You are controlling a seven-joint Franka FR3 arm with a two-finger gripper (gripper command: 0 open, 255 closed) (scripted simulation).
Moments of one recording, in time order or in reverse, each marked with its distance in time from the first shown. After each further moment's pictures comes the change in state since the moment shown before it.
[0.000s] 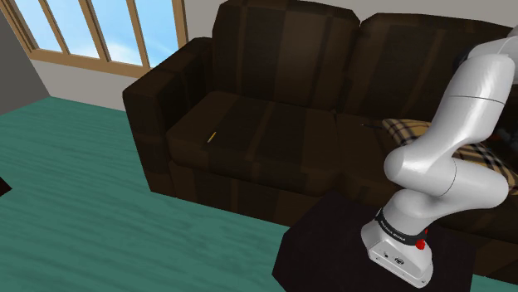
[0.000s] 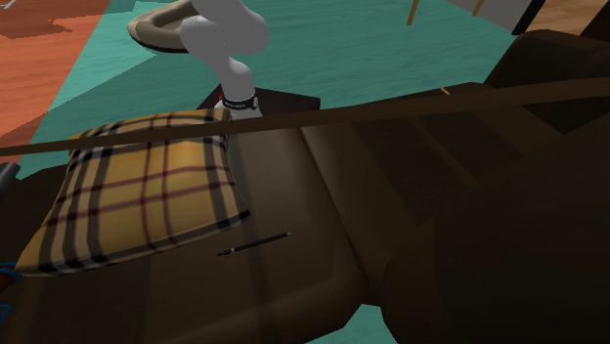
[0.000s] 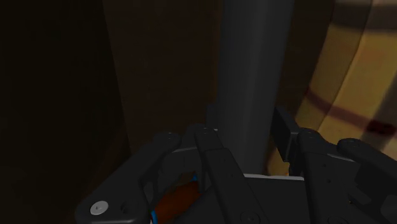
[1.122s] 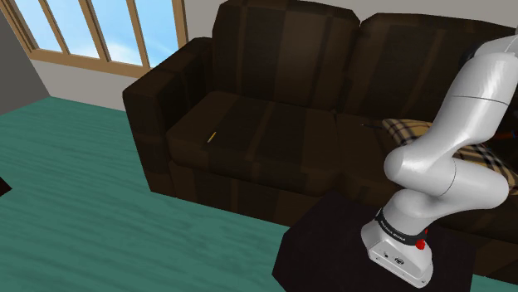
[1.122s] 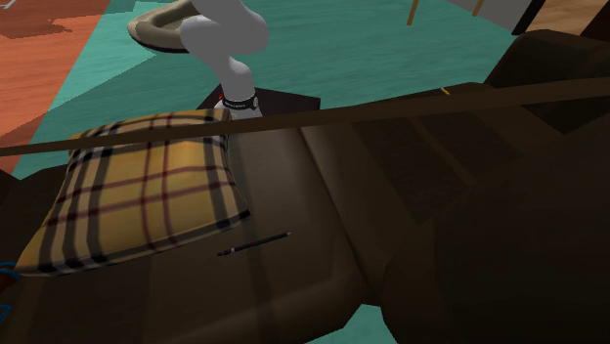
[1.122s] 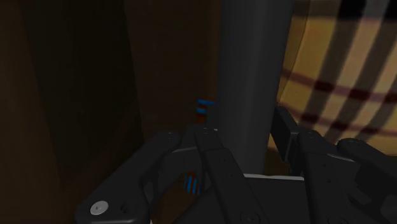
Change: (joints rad) arm -0.023 -0.040 -0.026 0.187 -0.046 -0.198 0.055
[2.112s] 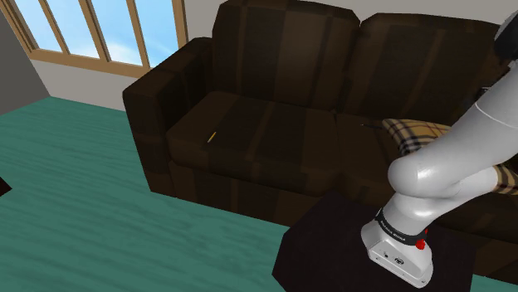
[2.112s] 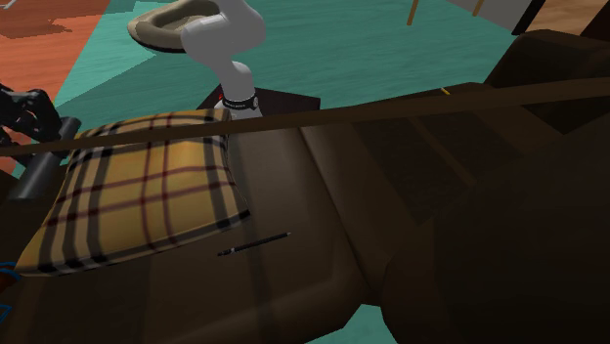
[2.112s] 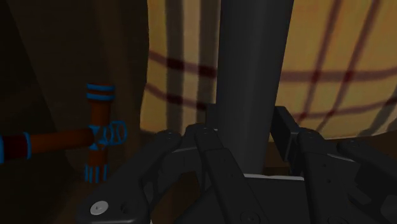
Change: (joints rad) arm 0.466 -0.571 0.046 -0.482 -0.462 0.208 0.515
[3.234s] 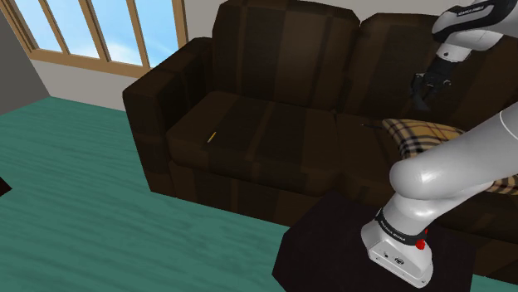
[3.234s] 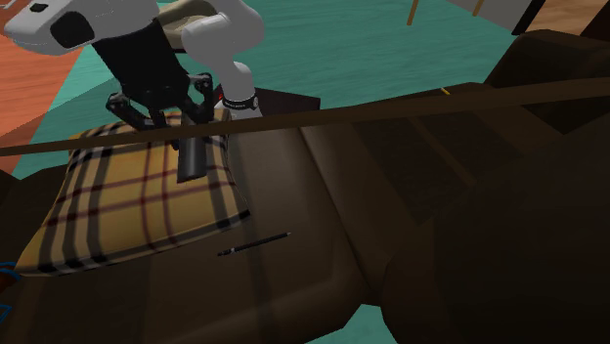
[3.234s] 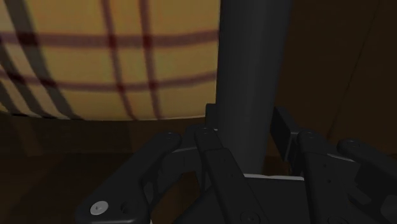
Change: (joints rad) arm 0.093 -0.230 0.369 -0.226 -0.115 0.049 0.512
